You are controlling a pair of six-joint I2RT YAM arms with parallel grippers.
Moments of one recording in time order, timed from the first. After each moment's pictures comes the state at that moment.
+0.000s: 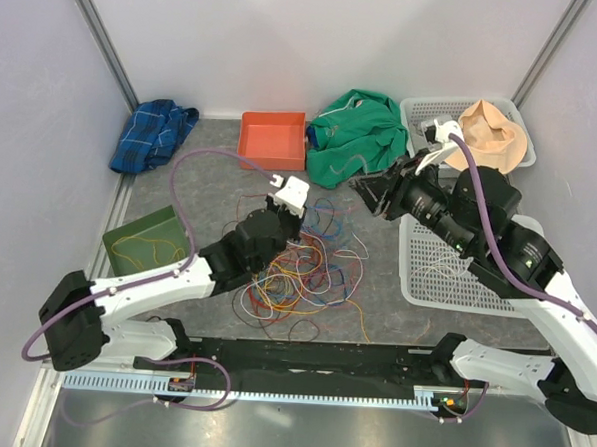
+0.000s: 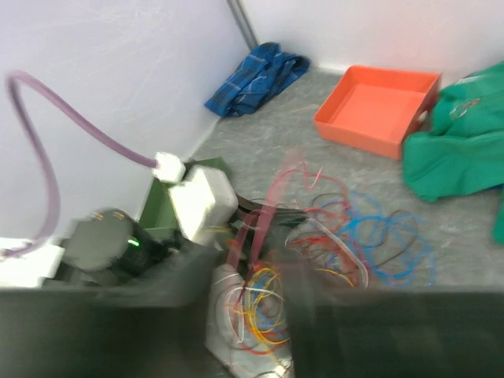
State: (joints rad) left arm -0.97 1.23 0.74 0.37 -0.51 0.03; right arm 0.83 1.02 1.49 -0.55 0.10 0.42
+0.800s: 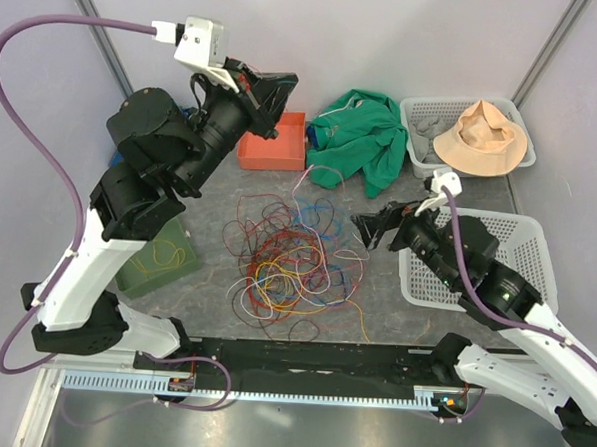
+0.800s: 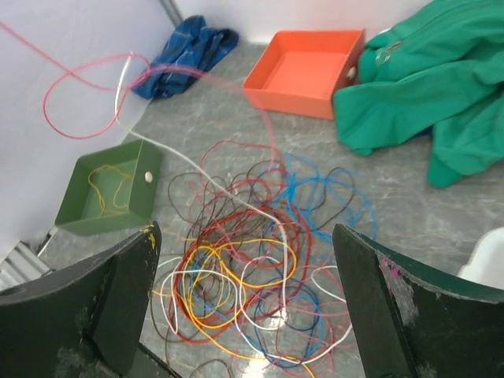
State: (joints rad) left arm -0.97 1.35 2.06 -0.44 -0.39 -0.17; right arm 0.83 0.76 1.01 -0.38 0.26 0.40
